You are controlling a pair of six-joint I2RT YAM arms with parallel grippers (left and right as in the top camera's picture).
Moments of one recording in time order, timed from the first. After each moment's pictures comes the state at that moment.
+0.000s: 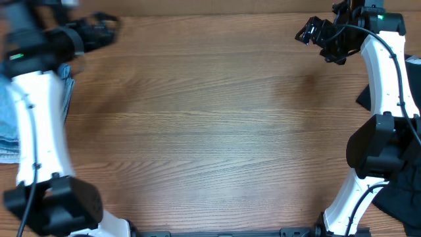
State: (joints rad) left arm 0.20 1.75 1.76 -0.70 0.57 -0.20; right arm -0.12 2.11 2.05 -1.07 -0.41 0.30
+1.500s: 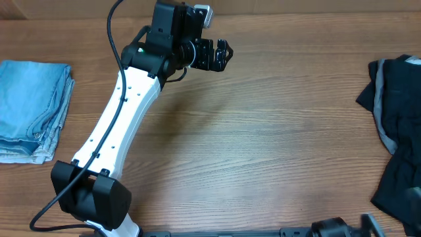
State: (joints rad) left arm -0.34 1.81 1.76 -0.71 0.39 -0.21; right arm 0.20 0.25 1.36 -1.01 -0.14 0.30
